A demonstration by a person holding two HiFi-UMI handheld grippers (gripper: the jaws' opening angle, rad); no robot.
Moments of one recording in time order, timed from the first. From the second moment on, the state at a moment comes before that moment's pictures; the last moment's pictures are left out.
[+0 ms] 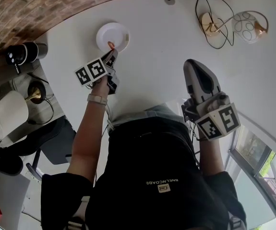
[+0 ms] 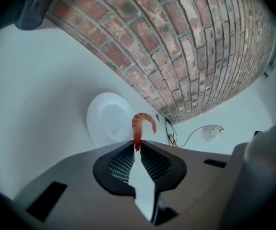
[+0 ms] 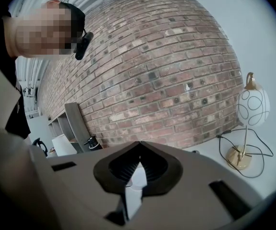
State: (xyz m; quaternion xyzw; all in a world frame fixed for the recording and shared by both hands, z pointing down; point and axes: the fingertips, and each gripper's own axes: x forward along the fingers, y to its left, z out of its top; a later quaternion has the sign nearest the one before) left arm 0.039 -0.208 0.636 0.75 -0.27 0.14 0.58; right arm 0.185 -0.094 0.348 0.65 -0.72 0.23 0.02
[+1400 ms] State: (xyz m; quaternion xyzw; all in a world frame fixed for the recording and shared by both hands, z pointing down) left arm 0.034 -0.205 0.679 0.72 -0.30 0.21 0.59; right arm 0.202 -0.089 0.351 0.66 -0.71 0.24 0.02
